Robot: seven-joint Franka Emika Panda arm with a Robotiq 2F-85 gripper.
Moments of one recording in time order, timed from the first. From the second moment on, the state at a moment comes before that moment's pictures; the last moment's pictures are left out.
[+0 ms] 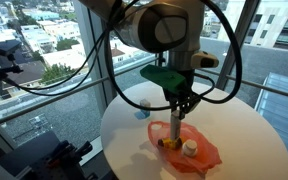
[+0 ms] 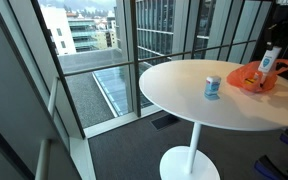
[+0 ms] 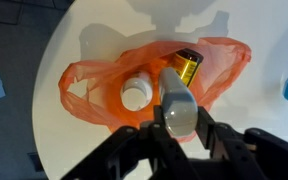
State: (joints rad) arm -0.22 0.06 -0.23 -2.18 -0.12 2.26 -0.09
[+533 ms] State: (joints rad) arm -0.22 0.15 -0.23 -2.13 -0.12 2.29 -0.08
